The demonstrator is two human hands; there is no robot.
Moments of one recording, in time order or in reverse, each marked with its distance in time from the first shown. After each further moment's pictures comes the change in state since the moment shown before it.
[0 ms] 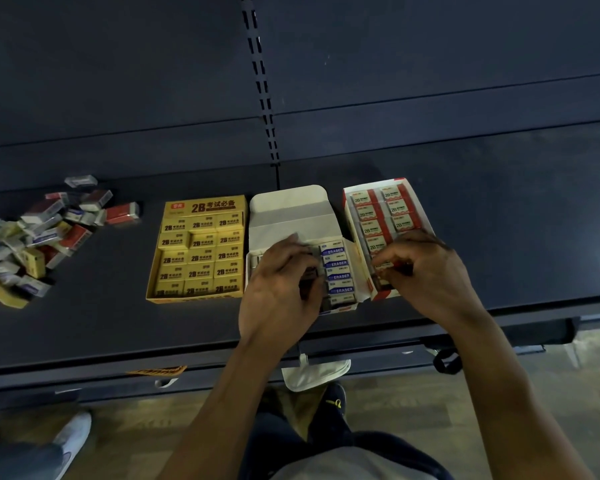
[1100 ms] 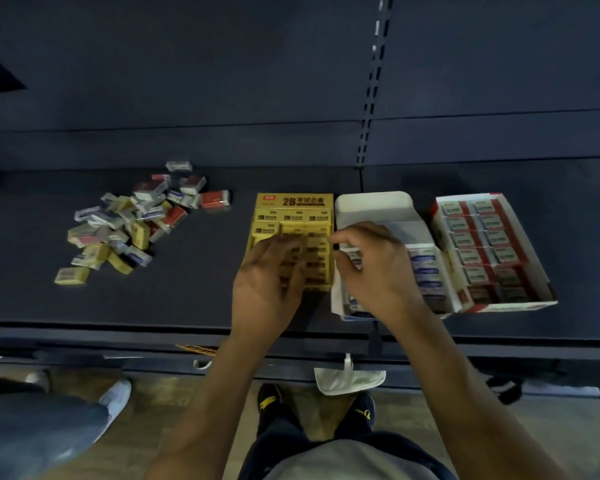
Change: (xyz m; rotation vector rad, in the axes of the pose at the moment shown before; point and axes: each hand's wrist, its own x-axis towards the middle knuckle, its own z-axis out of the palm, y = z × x) left_hand -0.030 -0.076 -0.085 -0.013 0.122 -0.237; right_hand 0.032 -0.141 0.088 0.144 0.190 -0.342
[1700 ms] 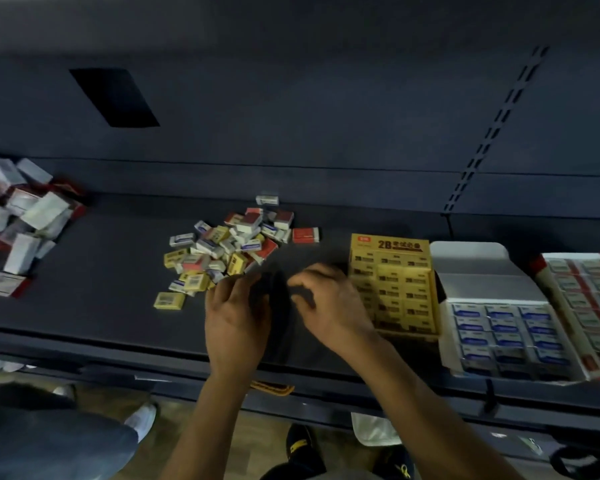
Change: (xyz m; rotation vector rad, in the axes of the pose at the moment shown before) left_hand -0.011 -0.141 -0.089 0.242 0.183 -0.230; right_hand 0.044 -0.123 0.131 0.020 -0.289 -0.049
